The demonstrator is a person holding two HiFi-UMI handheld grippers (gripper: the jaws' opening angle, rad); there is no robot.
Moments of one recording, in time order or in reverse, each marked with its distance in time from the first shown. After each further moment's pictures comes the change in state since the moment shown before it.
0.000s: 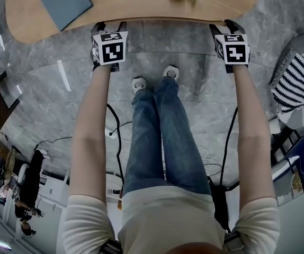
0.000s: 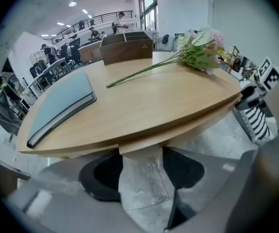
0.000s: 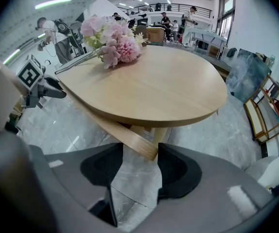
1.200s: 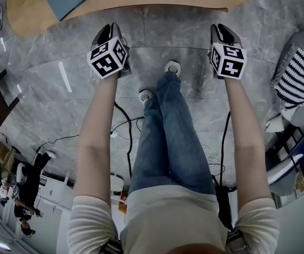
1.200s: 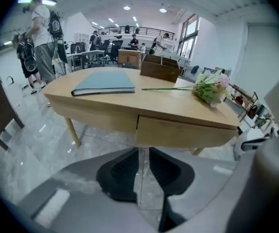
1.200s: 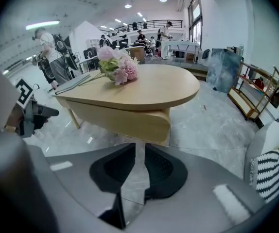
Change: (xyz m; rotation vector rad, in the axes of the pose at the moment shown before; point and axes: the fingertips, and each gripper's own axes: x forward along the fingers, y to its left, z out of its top) left arm -0.053 -0.001 -0.031 -0.416 -0.204 0.025; right arm -0.043 0.037 -0.025 0.216 -0.218 -0.068
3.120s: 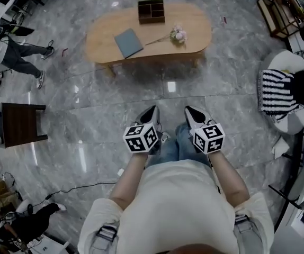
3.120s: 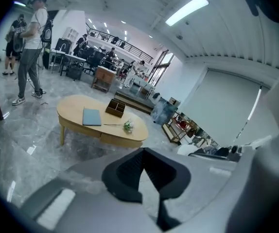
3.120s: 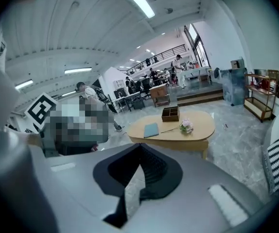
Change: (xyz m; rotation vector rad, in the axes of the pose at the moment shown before) left arm -0.508 -0.081 -0.044 -0.017 -0.160 -0.478; right arm -0.476 0.290 -0.013 0.061 -0.384 0.333
